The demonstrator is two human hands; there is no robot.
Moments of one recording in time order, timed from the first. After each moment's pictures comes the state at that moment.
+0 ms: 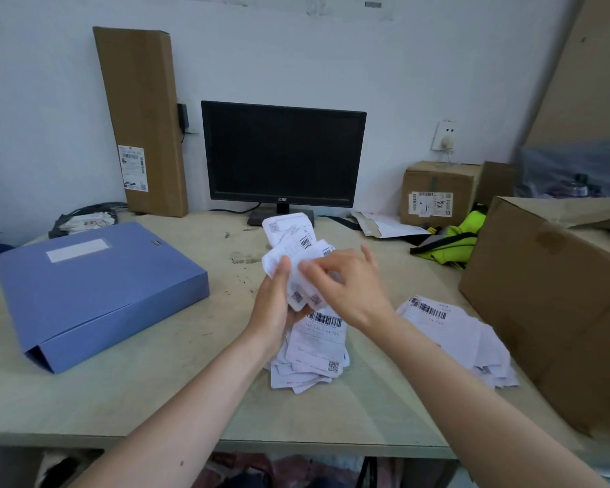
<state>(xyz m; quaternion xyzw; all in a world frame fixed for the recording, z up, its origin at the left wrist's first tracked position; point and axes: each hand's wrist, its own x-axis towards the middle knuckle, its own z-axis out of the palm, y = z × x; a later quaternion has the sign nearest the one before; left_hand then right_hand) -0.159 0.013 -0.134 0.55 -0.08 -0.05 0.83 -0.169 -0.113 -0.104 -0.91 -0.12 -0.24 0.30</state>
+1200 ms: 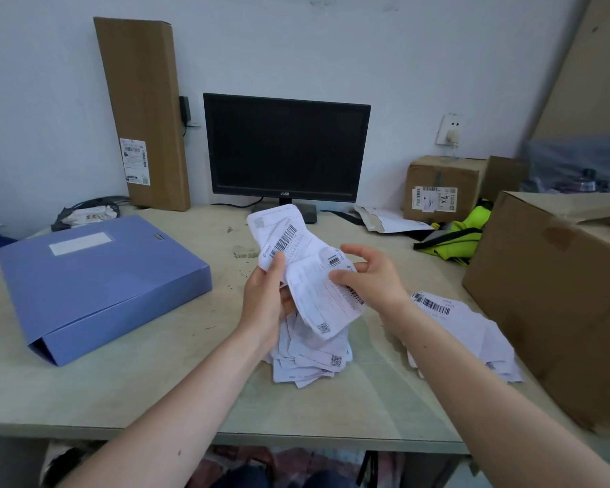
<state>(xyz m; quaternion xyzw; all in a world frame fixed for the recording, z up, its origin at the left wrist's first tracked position) -0.153 0.021 -0.137 0.52 -0.03 0.01 0.86 -0.156 -0.141 -0.110 -0.78 0.03 -0.09 0.62</state>
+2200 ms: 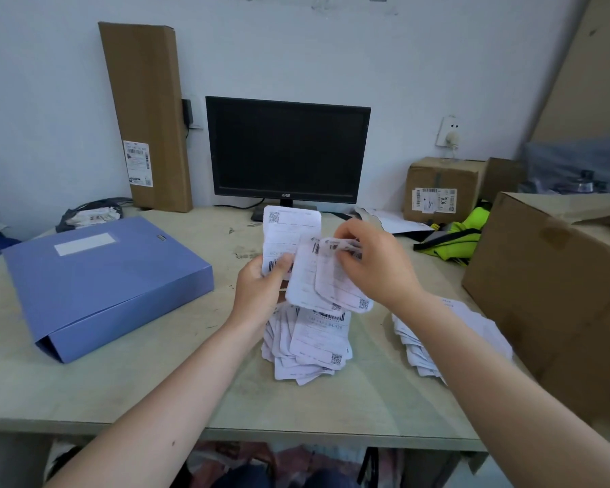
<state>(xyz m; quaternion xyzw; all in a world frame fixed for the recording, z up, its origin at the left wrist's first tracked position) -0.152 0.036 -0.130 0.65 -0.04 0.07 0.76 -0.168 -0.141 -0.078 -0.92 -0.14 -0.27 0.25</state>
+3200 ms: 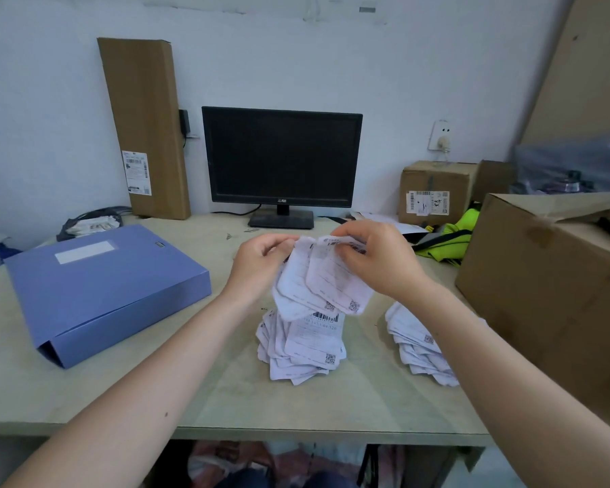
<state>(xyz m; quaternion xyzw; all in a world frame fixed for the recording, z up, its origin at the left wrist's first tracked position) -0.142 0.040 -0.094 0.75 -0.15 0.12 0.64 -0.186 -0.151 -0.057 -0.91 -0.15 -0.27 0.28</state>
